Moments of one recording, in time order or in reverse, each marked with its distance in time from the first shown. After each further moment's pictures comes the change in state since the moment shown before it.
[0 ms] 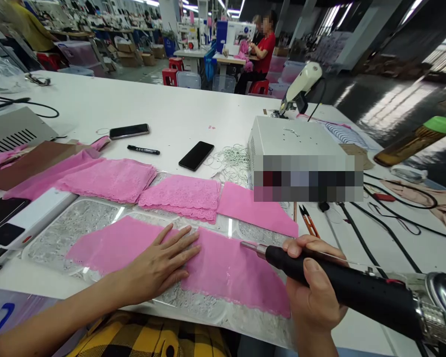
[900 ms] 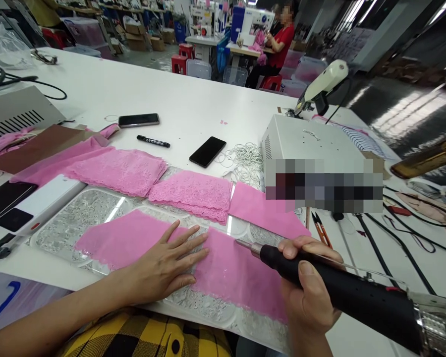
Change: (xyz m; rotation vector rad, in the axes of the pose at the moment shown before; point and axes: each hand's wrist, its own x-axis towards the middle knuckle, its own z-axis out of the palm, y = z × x) left_hand -0.005 0.001 -0.005 -0.113 -0.014 -0.043; right_hand -0.011 0.000 0.032 -0.024 -0.088 0.030
